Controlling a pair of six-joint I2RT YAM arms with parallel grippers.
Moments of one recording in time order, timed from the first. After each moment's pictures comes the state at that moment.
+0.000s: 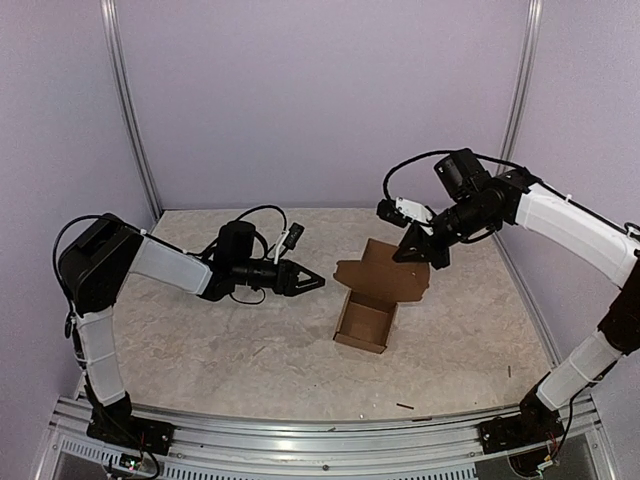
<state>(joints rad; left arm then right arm) -0.63 1.96 1.04 0.57 0.81 -0.35 0.56 1.51 1.44 -0.86 -0.46 -0.71</state>
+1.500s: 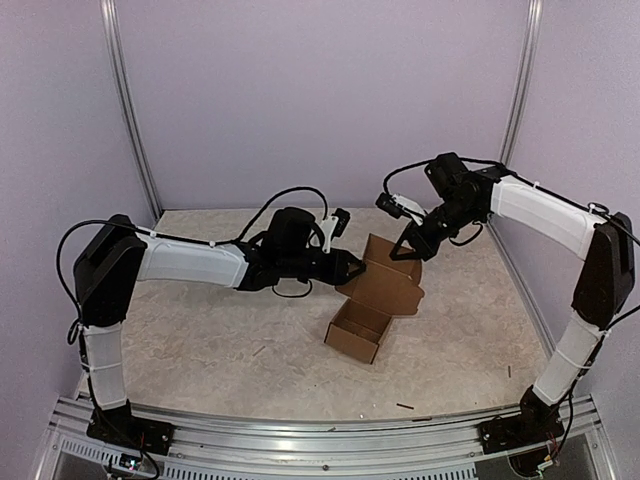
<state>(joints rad) -0.86 2.00 1.35 0.23 0.26 -0.39 0.47 1.71 1.54 -0.89 -0.52 -0.44</state>
